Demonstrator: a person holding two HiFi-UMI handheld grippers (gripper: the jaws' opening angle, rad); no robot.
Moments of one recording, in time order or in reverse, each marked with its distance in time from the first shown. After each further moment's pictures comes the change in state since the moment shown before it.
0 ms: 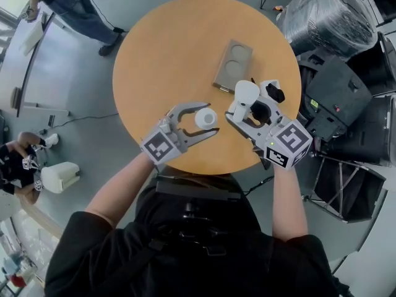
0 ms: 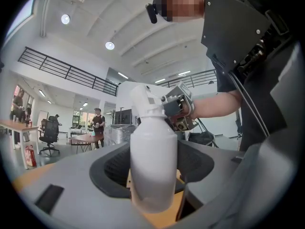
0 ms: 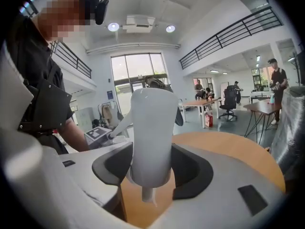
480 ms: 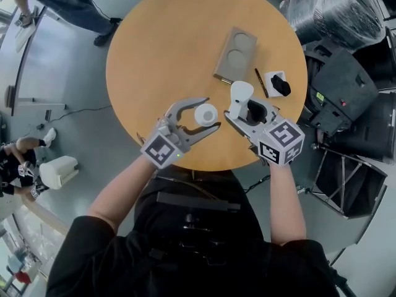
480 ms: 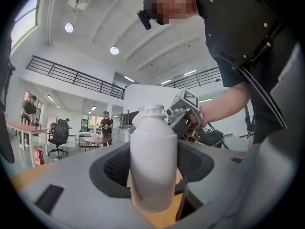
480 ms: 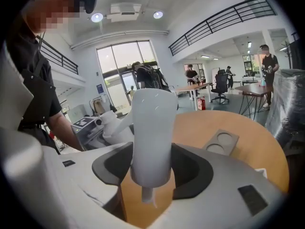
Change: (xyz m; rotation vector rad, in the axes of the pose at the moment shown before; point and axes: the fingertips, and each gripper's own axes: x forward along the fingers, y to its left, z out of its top) left arm 0.015 0.022 -0.054 -0.021 -0.015 0.101; right arm 0.036 -0.047 -0.097 0.124 0.153 -0.061
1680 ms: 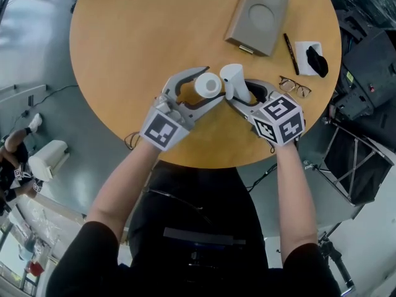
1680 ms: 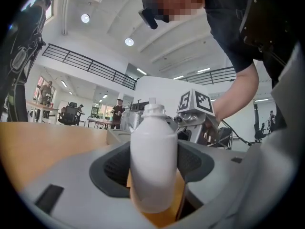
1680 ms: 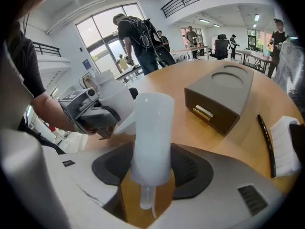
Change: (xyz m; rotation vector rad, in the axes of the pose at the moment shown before) left arm 0.018 0.050 -0.255 -0.156 0.046 0.098; right arm 0.160 -0.095 -0.247 0.082 0.407 -0.021
